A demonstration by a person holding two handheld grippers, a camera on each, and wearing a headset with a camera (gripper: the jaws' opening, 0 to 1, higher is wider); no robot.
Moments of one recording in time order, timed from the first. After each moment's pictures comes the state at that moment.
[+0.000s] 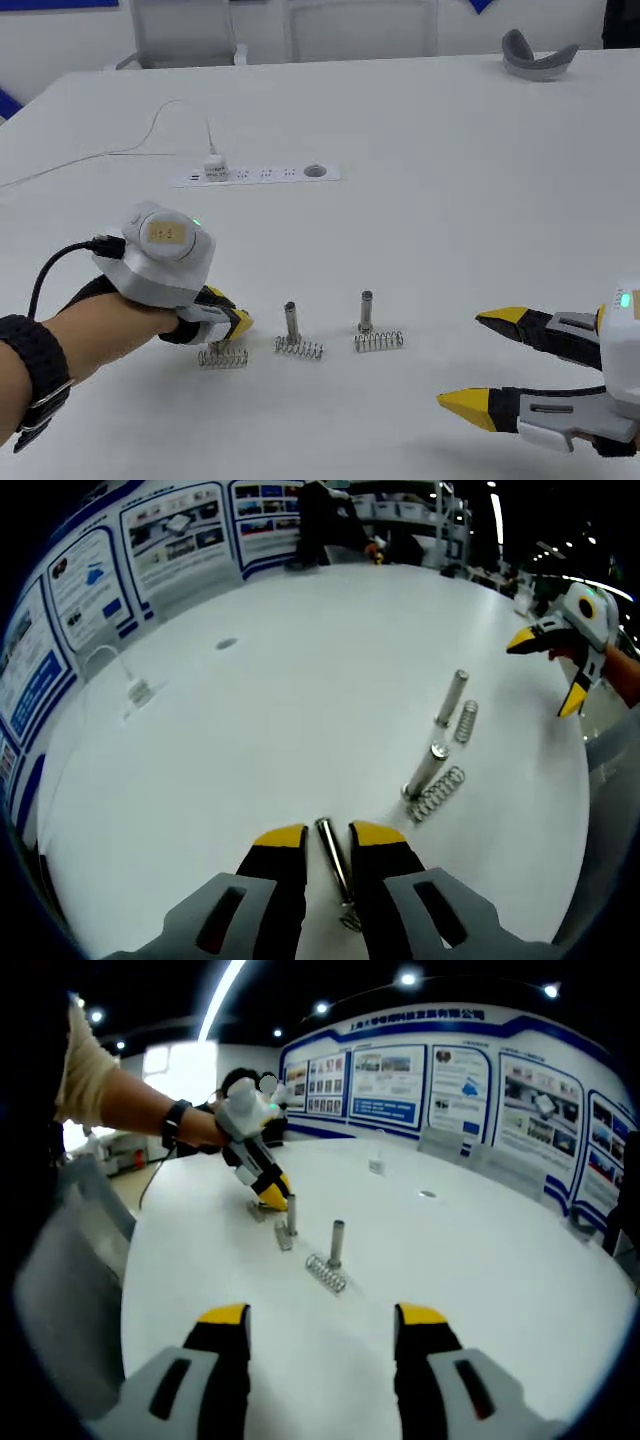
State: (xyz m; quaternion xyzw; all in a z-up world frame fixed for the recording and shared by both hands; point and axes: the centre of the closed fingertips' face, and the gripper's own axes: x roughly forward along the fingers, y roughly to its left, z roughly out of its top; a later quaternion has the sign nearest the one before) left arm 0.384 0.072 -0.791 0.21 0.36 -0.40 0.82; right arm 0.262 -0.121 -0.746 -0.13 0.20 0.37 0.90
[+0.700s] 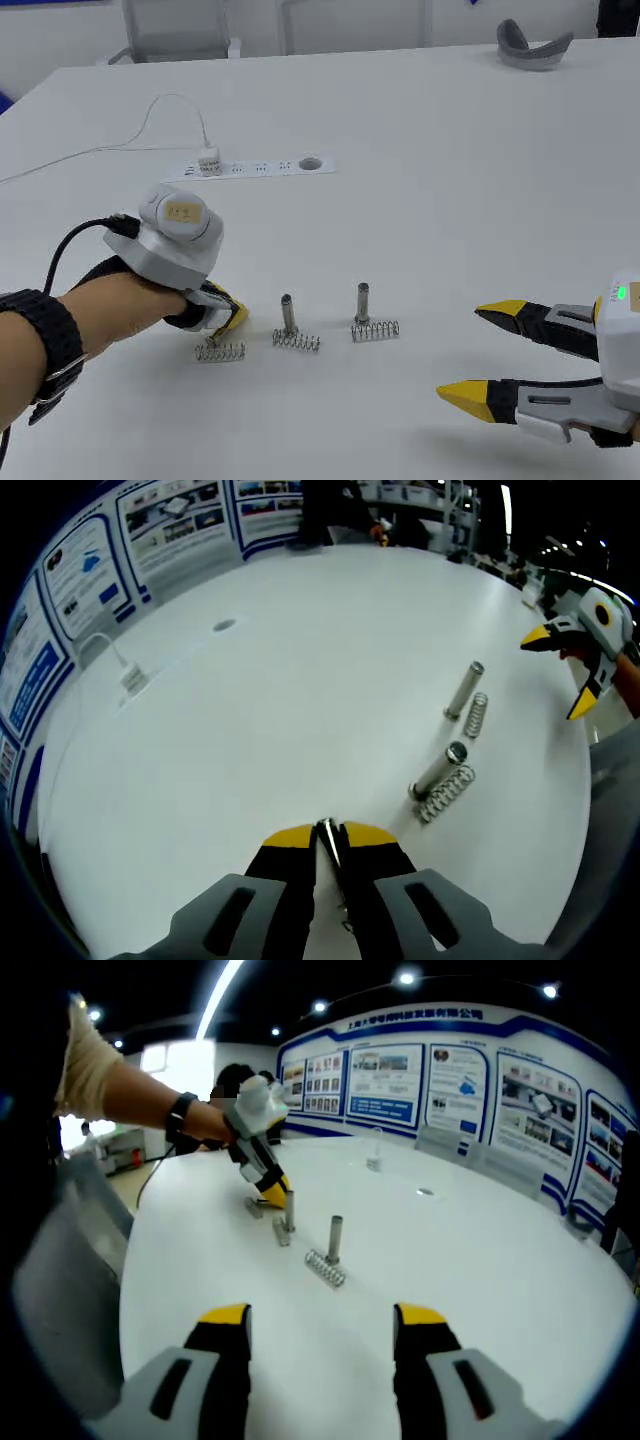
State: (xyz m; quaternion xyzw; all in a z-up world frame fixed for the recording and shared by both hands) left arm 0.386 0.072 -0.799 0.22 0.40 -0.38 0.80; right arm 0.259 -0.123 -0.748 -0.13 0.20 0.36 0.90
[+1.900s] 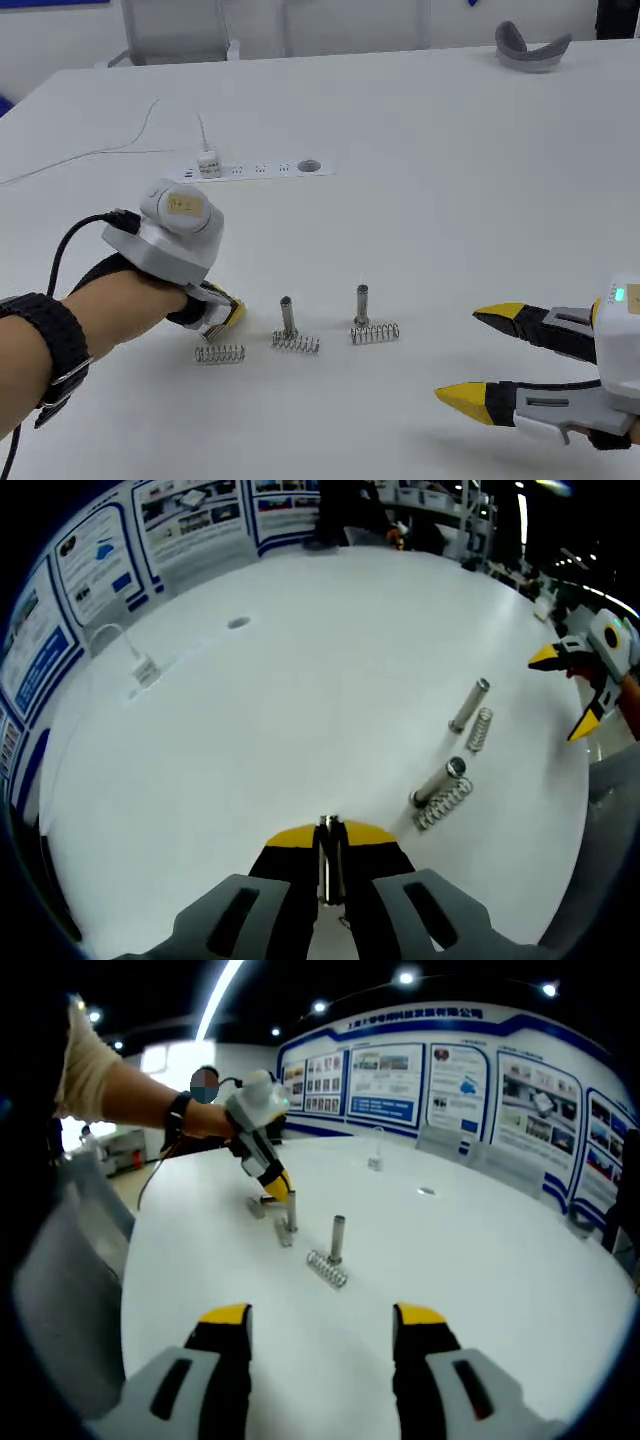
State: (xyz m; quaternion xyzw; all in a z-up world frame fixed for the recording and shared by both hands) left arm 0.387 0.076 -0.786 0.20 0.41 -0.36 0.82; right arm 0.259 -0.122 -0.749 -0.13 0.20 0.37 0.90
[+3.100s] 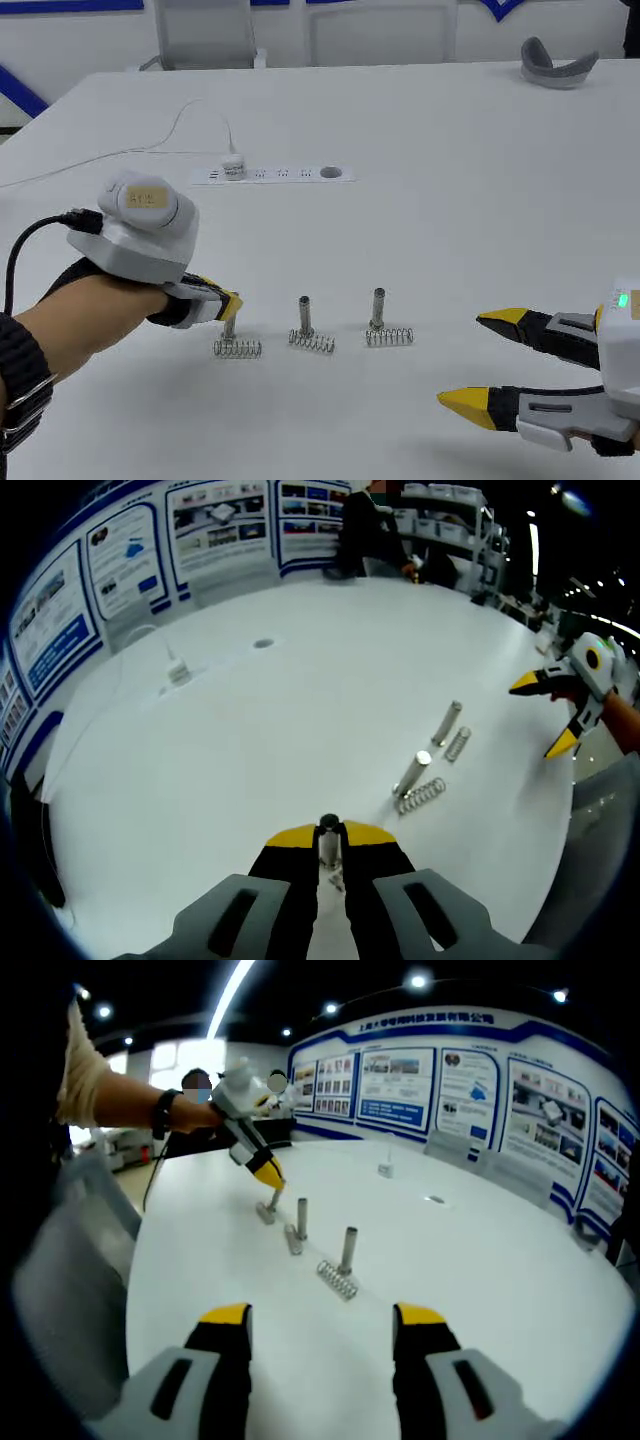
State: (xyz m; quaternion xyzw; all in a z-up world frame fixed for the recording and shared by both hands) left arm 0.366 0.098 -0.757 0.14 0.37 -0.34 0.85; right arm 0.259 -0.110 -0.742 -0.14 0.20 0.38 0.89
